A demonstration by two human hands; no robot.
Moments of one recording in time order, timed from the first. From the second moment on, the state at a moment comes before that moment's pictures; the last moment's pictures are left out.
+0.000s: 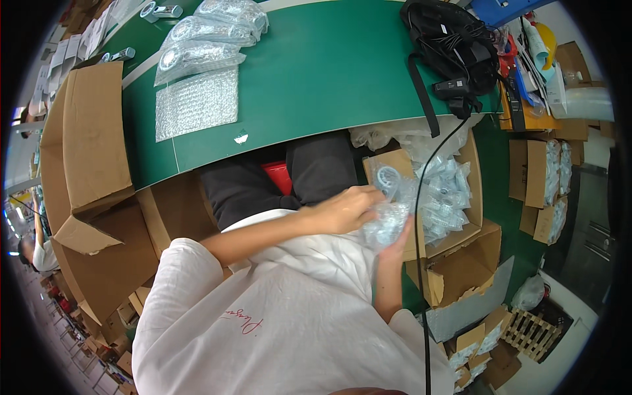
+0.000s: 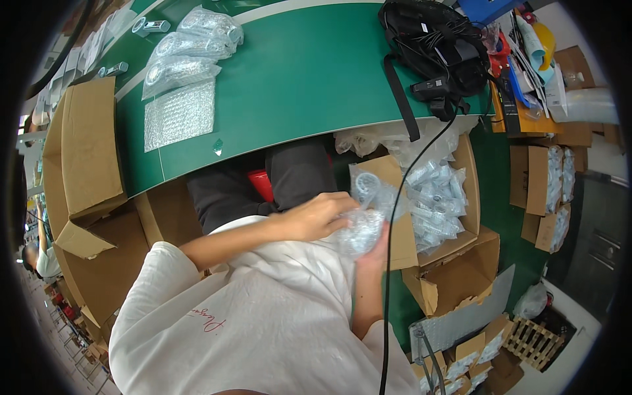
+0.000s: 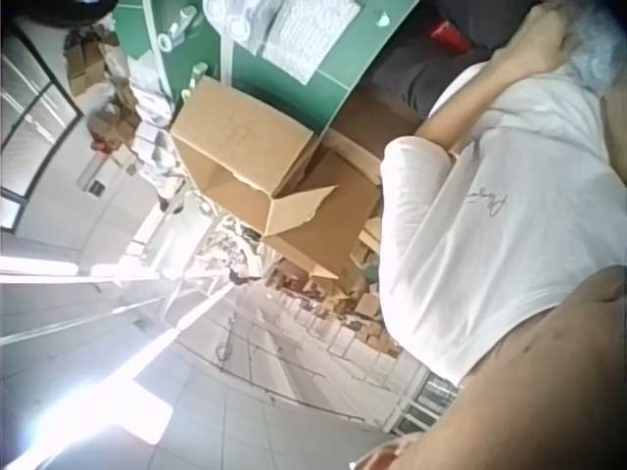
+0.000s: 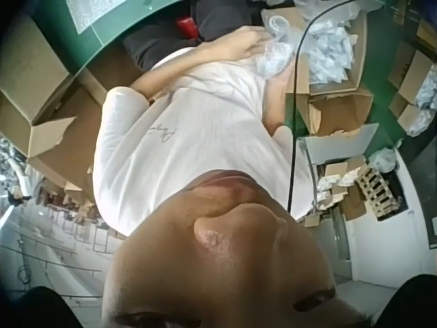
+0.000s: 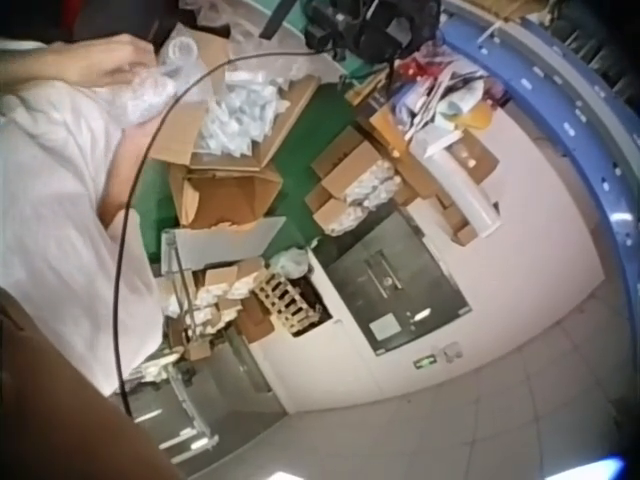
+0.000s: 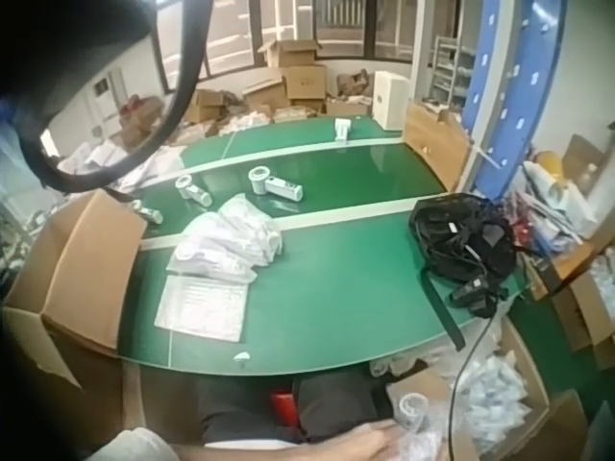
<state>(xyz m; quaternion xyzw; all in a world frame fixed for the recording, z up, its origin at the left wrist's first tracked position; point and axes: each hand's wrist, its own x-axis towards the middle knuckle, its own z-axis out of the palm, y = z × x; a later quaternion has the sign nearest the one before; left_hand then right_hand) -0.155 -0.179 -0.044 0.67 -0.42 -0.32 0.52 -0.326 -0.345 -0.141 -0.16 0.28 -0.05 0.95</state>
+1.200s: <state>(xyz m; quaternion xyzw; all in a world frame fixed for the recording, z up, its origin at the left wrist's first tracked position) 0.153 -0.064 -0.002 0.89 -0.43 0.15 0.05 -0.341 -0.483 -0.283 -0.88 0.46 -0.06 0.12</state>
